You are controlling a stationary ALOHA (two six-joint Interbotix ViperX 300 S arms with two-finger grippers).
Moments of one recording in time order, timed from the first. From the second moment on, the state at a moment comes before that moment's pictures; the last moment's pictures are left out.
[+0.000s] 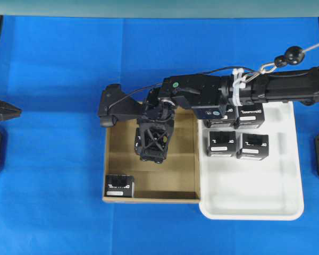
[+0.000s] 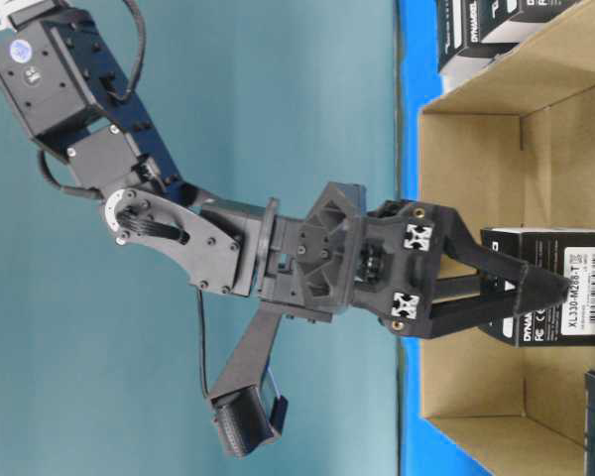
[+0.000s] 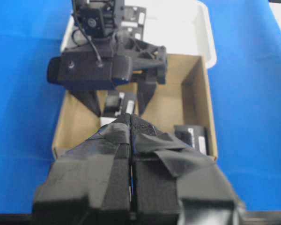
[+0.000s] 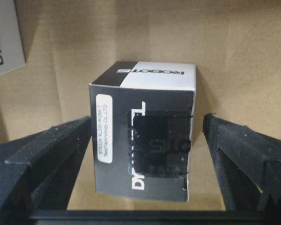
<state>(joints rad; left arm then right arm) 0.04 -1.22 1.01 0.01 0.46 -0.06 -0.13 0.44 0.03 0.26 0.87 -0.20</state>
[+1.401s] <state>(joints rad) 0.04 -1.22 1.01 0.02 0.45 -0.07 -0.16 0.29 -0.38 0.27 1.37 -0.20</state>
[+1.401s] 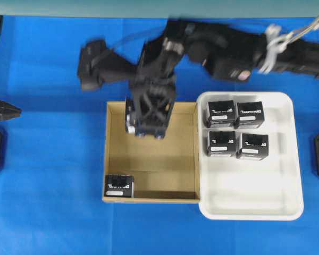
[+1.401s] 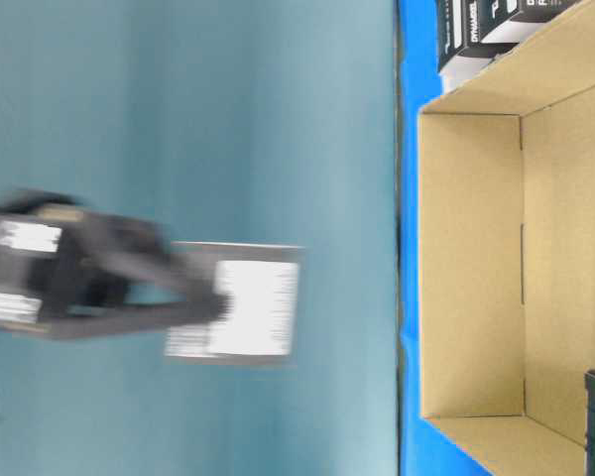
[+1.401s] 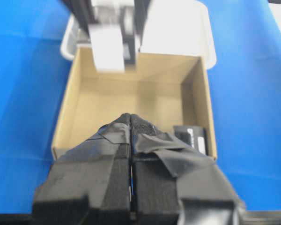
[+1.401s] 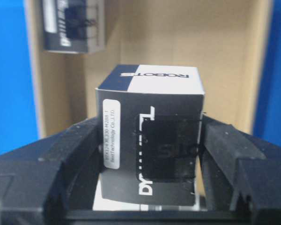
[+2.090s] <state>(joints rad) 0.04 -1.22 1.01 0.02 0.46 -0.07 -0.20 0.15 -0.56 0.27 1.66 -0.10</state>
